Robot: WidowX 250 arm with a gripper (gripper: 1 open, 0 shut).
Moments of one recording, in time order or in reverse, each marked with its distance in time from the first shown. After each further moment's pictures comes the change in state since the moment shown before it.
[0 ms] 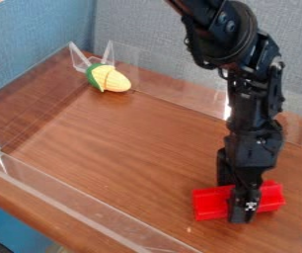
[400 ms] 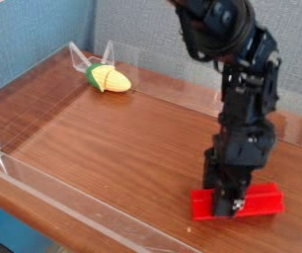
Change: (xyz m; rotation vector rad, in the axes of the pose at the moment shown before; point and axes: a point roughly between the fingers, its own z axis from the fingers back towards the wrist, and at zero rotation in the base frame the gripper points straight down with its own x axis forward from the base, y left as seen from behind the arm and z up) arm -0.010 -0.004 0.020 0.028 0.024 0.016
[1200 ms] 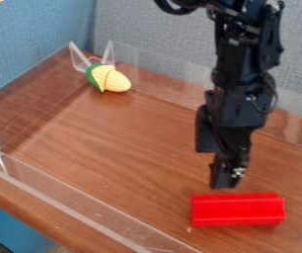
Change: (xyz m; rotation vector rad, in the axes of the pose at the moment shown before) arm -0.011 -0.007 0.044 0.155 -0.057 0.077
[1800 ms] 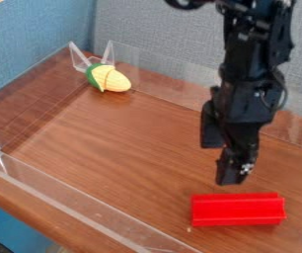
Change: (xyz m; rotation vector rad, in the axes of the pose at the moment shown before) arm 0.003 -0.001 0.013 0.017 -0.008 -0.003
